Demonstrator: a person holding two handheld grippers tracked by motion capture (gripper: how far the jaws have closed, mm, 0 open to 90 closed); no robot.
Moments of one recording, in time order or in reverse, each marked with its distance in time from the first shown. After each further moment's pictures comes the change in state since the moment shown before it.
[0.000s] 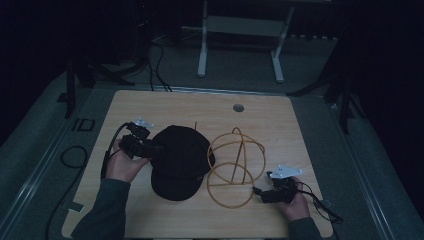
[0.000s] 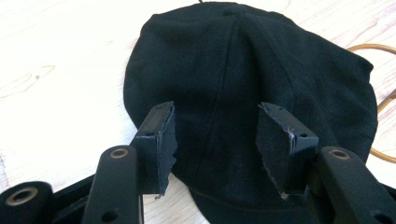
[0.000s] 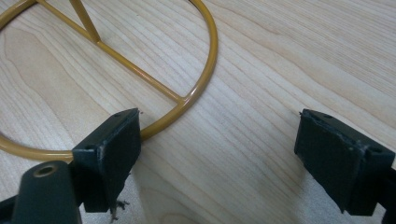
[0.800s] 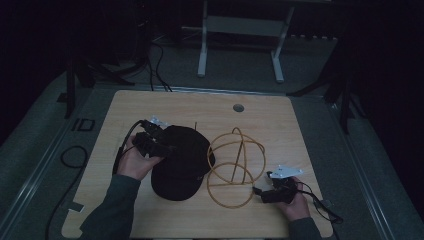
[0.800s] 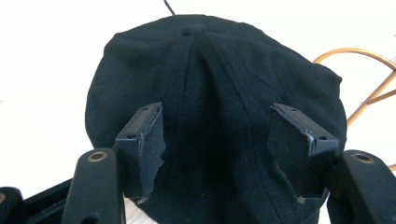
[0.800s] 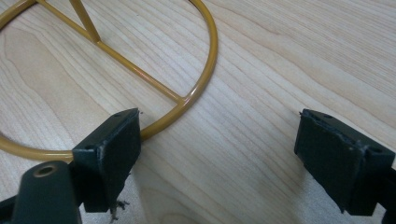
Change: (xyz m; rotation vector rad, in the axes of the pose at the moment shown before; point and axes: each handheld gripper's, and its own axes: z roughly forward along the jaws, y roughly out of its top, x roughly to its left) left arm -0.023 0.019 0.012 0.019 -0.027 0.039; right arm 0.000 0.000 0.000 0.000 0.000 0.000
